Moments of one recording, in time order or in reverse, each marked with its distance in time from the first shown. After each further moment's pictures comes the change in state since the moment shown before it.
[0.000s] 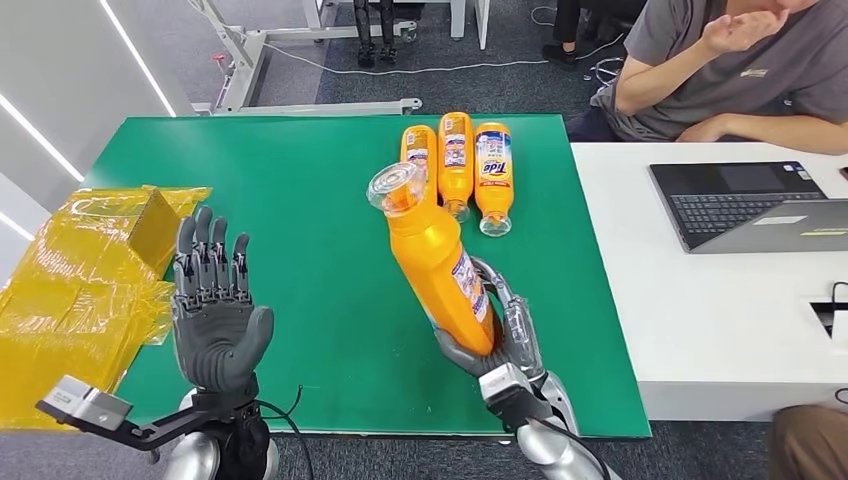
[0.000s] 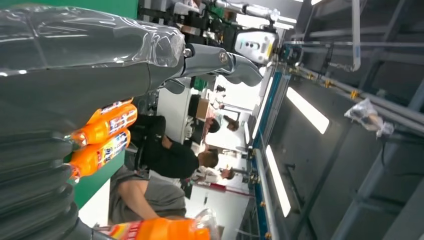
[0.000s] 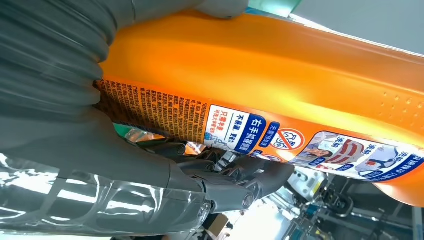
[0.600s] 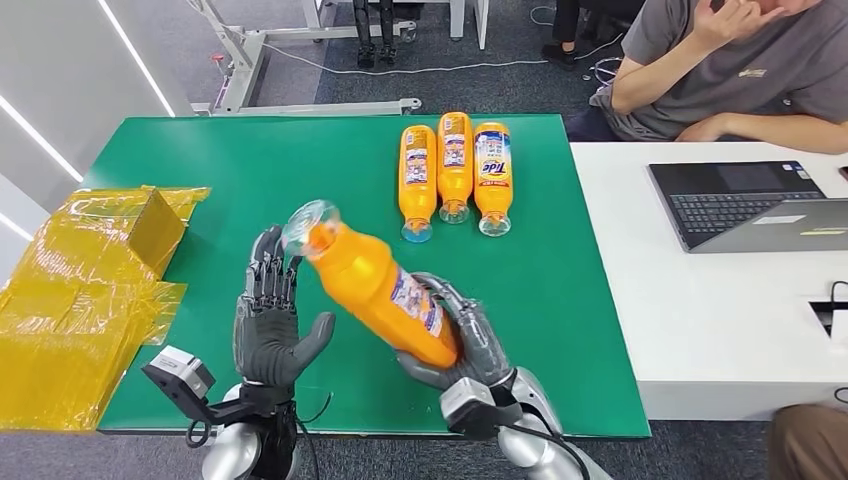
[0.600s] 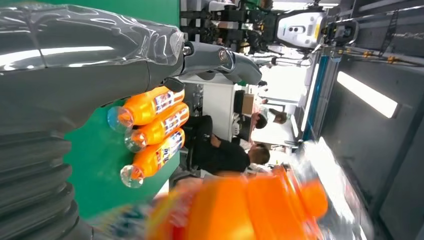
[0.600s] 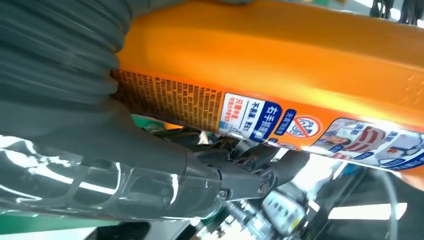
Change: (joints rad) left arm -0.067 0.051 -0.093 0.210 -0.038 0.081 0.000; right arm -0.052 0.033 0.064 0.030 0.151 0.155 0.046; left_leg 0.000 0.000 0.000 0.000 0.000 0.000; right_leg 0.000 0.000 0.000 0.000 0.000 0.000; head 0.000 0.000
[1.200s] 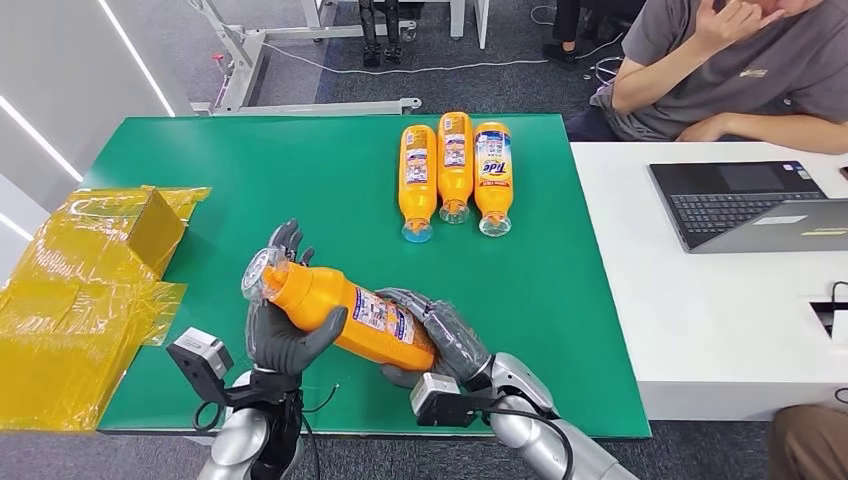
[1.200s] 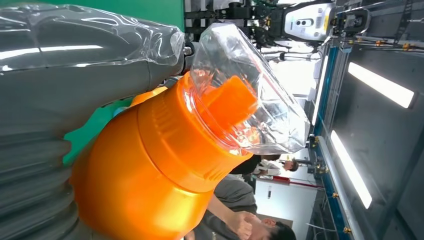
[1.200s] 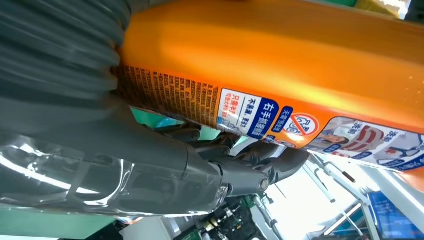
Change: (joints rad) left arm -0.064 0.017 -0.022 0.086 0.007 0.002 0.000; right arm -0.105 -0.003 0.076 0.140 0.084 0.141 0.048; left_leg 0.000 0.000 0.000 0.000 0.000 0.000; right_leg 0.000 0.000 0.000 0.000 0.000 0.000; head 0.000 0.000
